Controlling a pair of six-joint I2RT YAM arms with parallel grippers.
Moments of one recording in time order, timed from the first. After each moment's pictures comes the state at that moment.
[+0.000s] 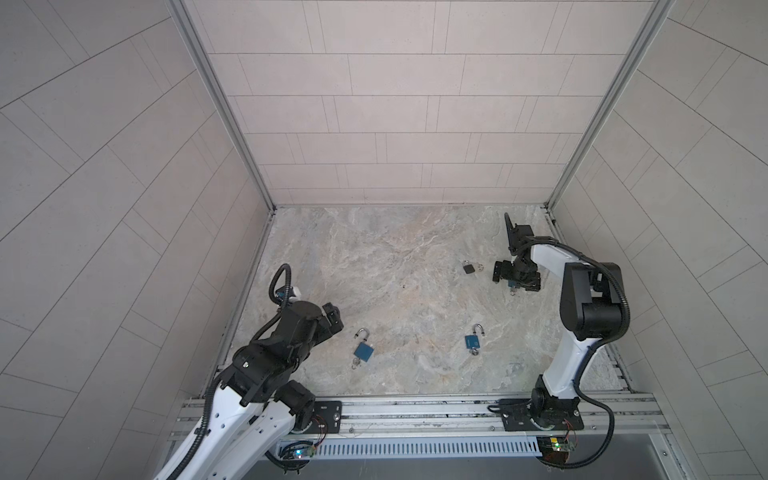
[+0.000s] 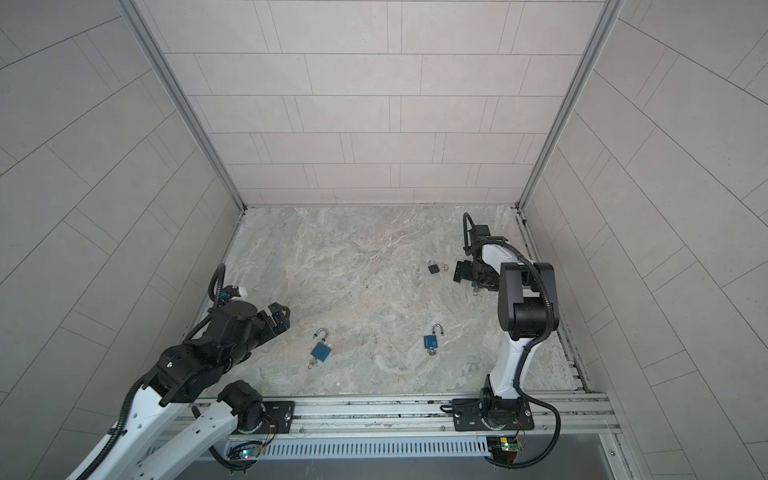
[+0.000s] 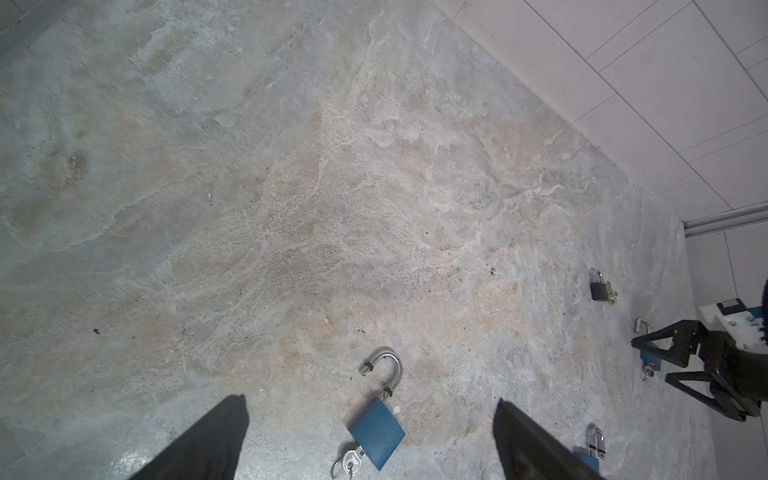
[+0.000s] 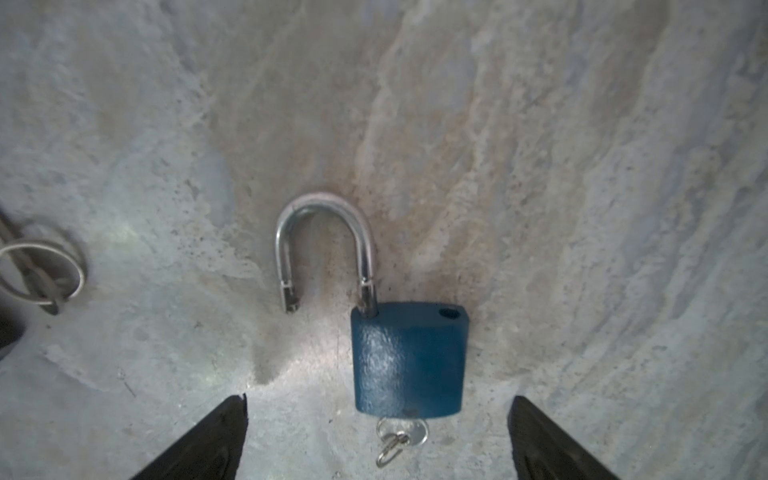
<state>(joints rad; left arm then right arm) -0.55 0.55 0.72 -0.99 -0.31 -0.91 -0.07 1.90 1.30 -0.81 0.06 0.28</state>
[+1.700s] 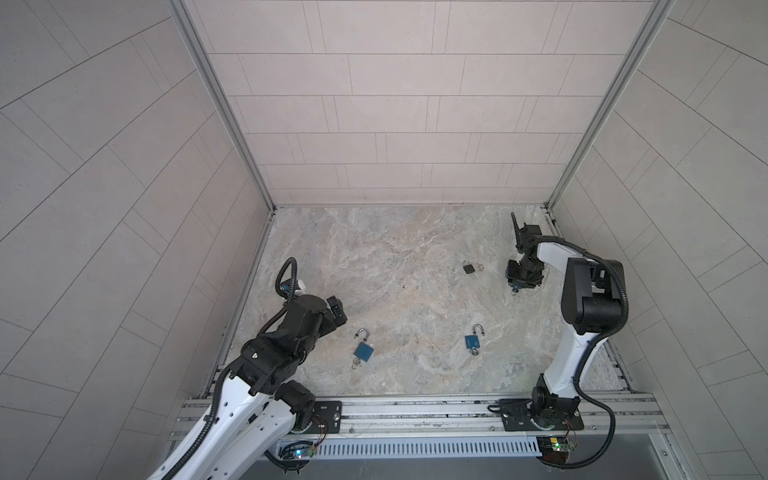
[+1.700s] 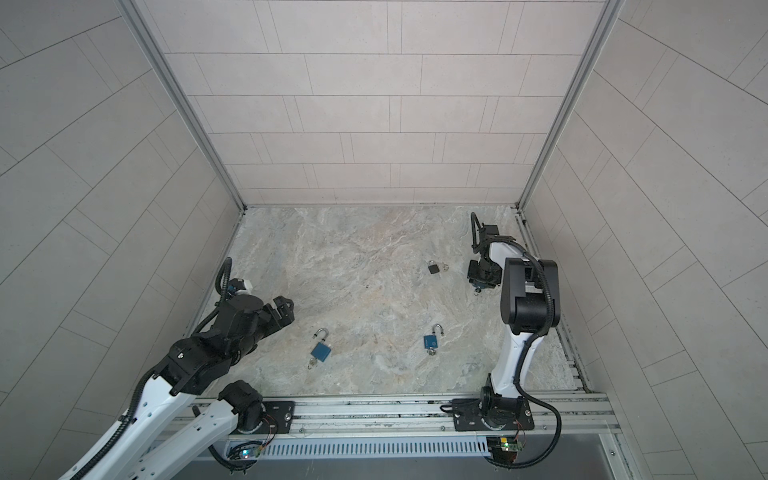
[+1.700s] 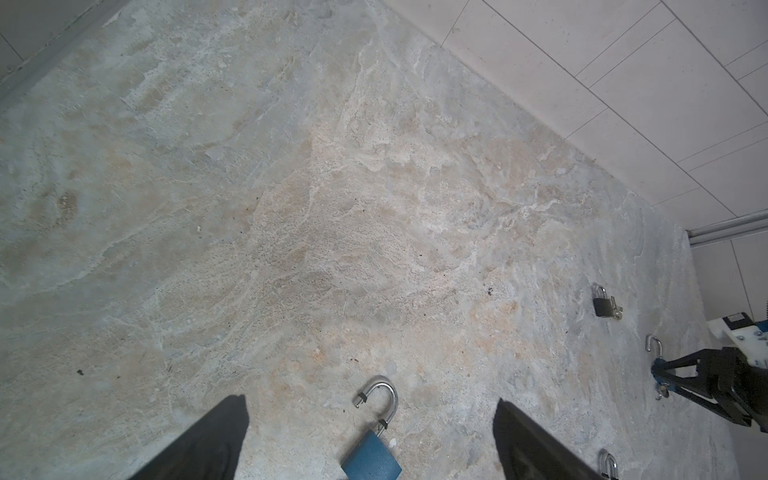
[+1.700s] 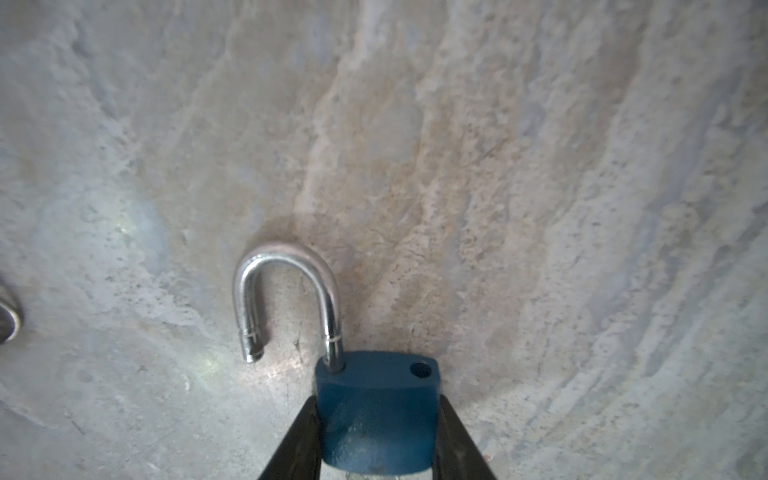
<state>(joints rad) -0.55 0.59 0.72 -0.89 -0.35 -0.86 -0.15 1.94 1.31 -0.80 0.02 0.21</state>
